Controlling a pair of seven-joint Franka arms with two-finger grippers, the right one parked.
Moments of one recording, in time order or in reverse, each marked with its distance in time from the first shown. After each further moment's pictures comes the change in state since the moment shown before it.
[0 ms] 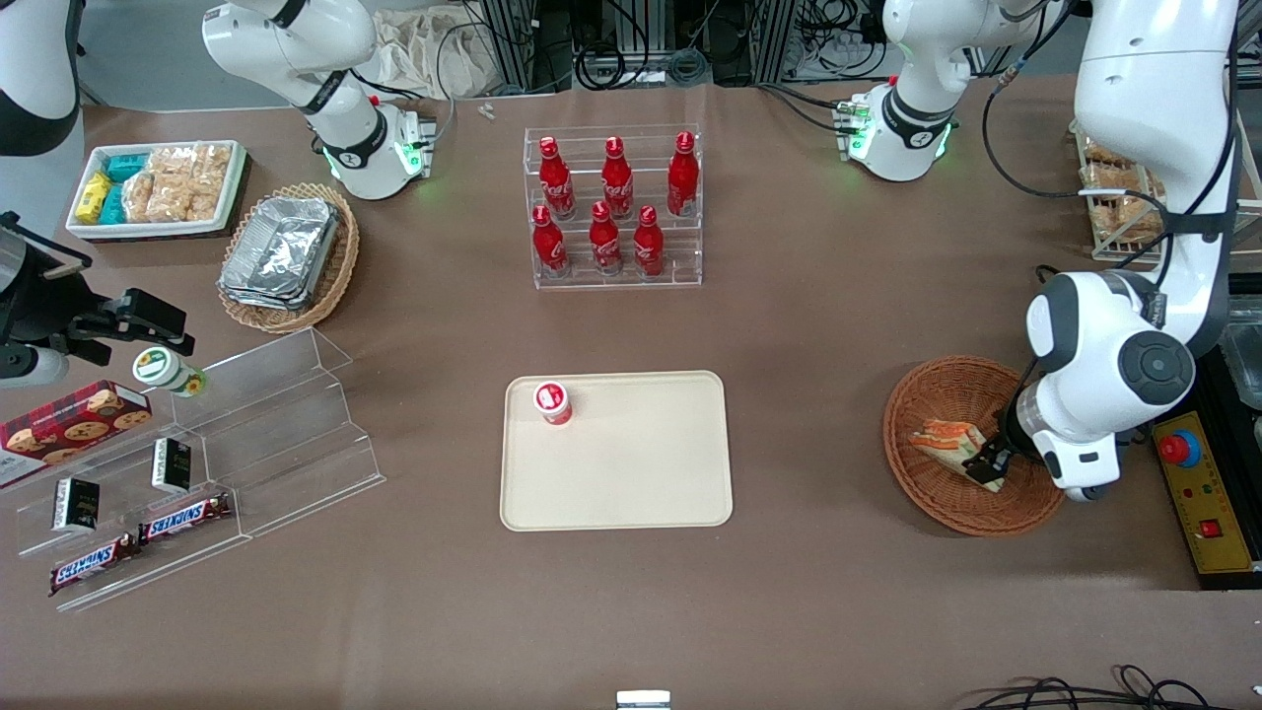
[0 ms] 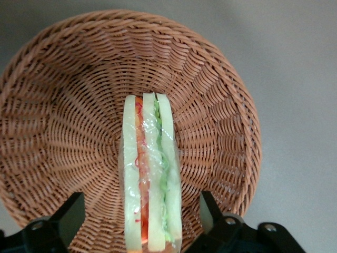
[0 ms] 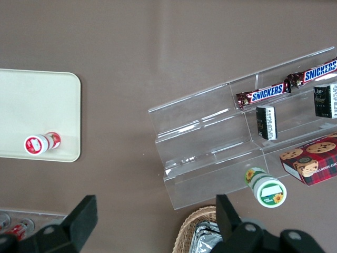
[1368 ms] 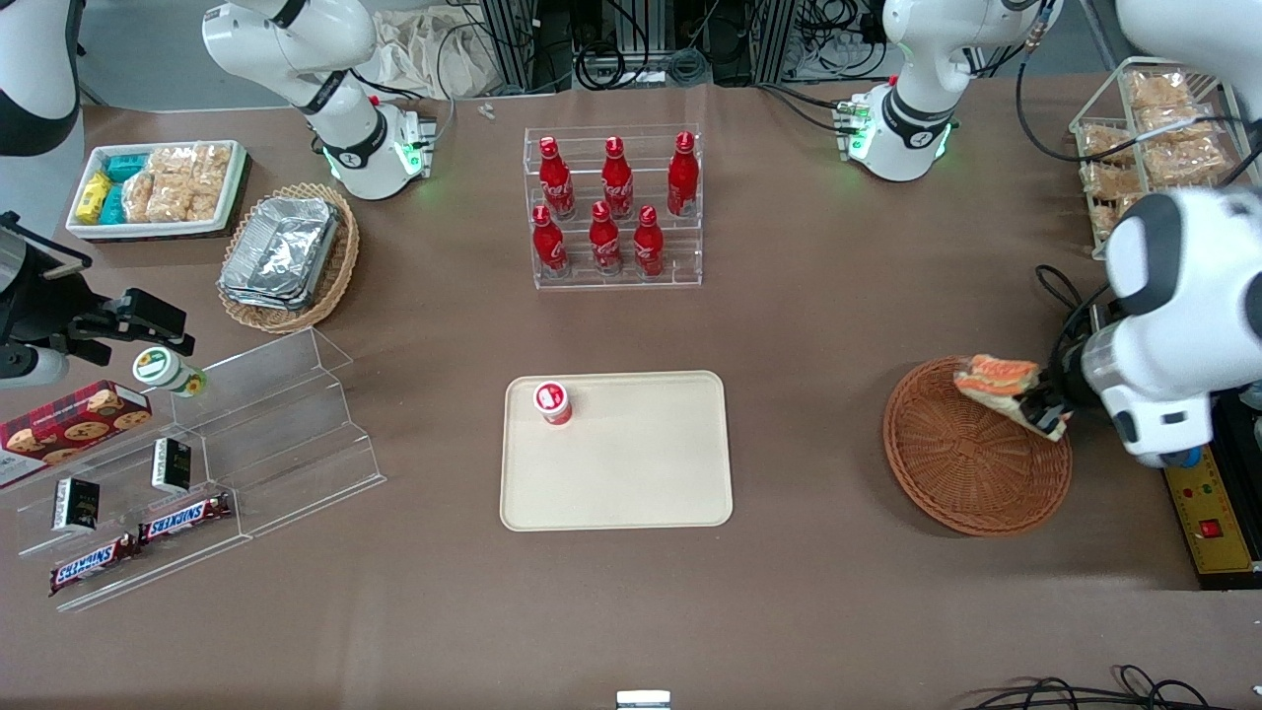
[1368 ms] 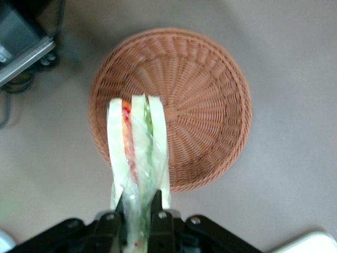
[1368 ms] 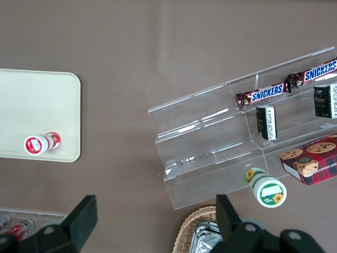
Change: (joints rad) arm -0.006 -0.182 -0.021 0.285 0.000 -0.603 -0.011
